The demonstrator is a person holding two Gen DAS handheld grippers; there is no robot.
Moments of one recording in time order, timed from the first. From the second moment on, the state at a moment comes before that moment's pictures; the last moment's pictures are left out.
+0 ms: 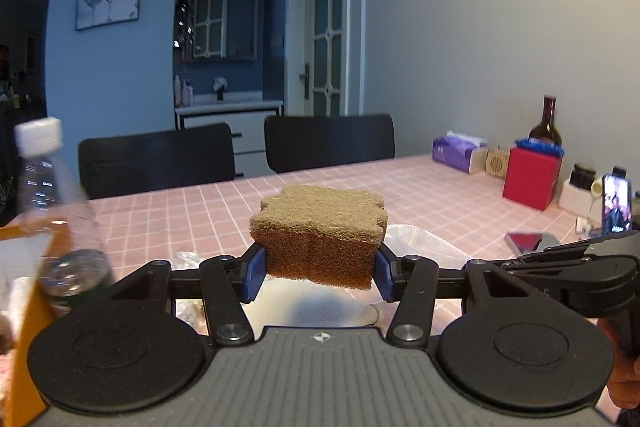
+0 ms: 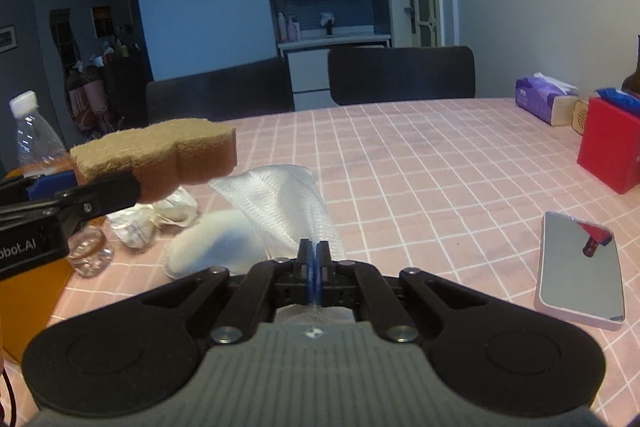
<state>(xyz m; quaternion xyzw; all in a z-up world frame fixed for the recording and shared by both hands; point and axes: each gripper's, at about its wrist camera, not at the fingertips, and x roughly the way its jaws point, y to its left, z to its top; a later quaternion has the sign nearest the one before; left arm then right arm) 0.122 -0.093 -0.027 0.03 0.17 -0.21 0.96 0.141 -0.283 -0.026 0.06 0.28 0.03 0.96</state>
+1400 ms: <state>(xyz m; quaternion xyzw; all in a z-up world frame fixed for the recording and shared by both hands) 0.097 0.109 0.025 0.06 0.15 0.02 0.99 0.149 0.008 0.072 -0.08 0.19 0.29 0.93</state>
